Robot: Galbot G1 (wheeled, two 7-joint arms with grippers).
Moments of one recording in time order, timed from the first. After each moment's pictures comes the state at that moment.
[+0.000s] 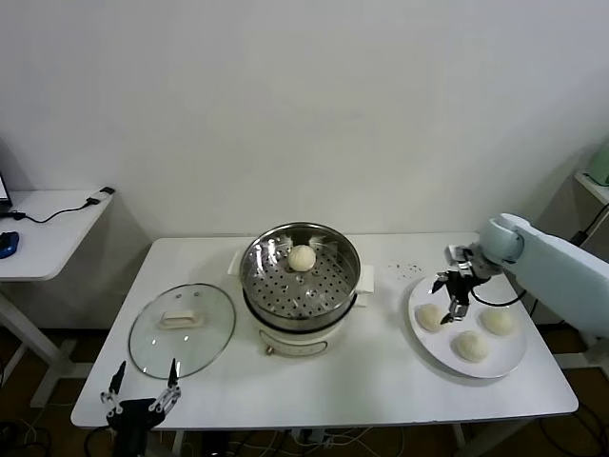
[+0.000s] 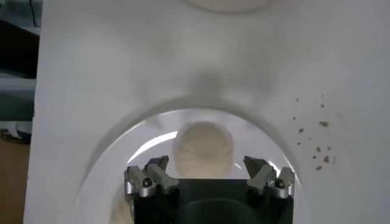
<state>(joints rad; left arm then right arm) 1.83 -1.58 -0.72 -2.09 0.05 -0.11 -0.03 0.06 0.78 -0.87 0.96 0.06 -0.14 -1.17</state>
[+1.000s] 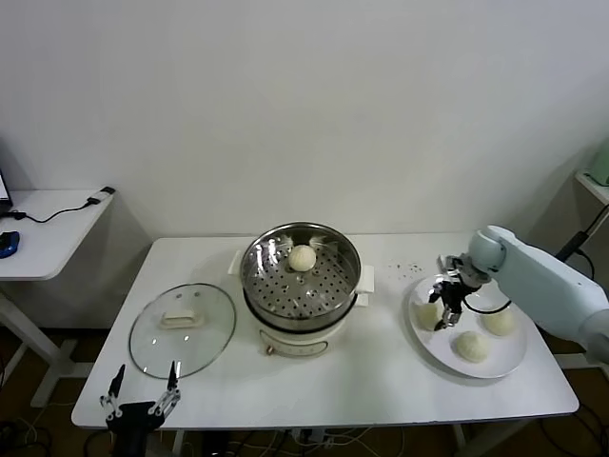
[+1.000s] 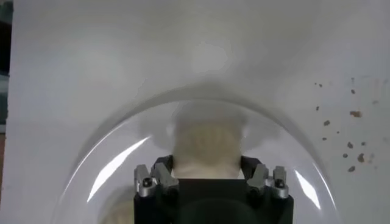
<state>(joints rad) 1.84 -1.58 -0.72 -2.08 0.05 -0.11 -0.04 0.08 0.83 -0.88 0.86 0.09 -0.11 -1.19</state>
